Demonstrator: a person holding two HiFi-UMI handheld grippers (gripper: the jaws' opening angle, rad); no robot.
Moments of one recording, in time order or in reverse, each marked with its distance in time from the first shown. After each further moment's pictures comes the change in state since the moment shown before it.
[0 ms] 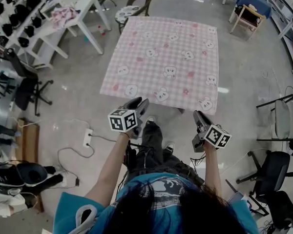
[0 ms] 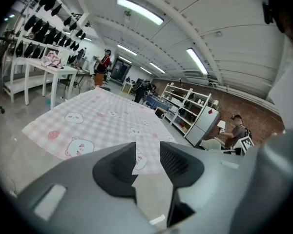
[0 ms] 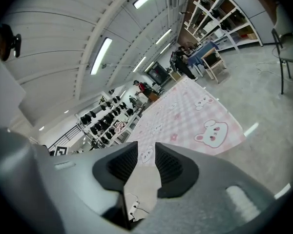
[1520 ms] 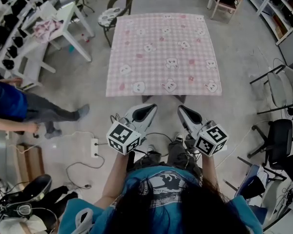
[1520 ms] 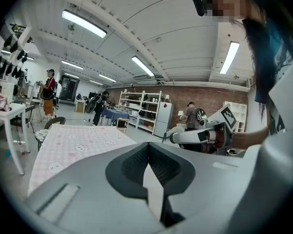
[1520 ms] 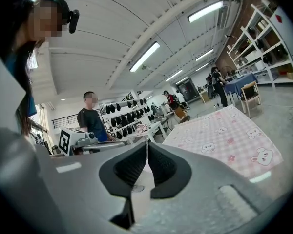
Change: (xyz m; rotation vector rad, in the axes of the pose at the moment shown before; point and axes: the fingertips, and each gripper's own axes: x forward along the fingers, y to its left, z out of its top) left arm -0.137 -0.082 0.052 0.429 -0.071 -0.439; right arm -0.001 0.257 -0.037 -0.388 -0.117 0.164
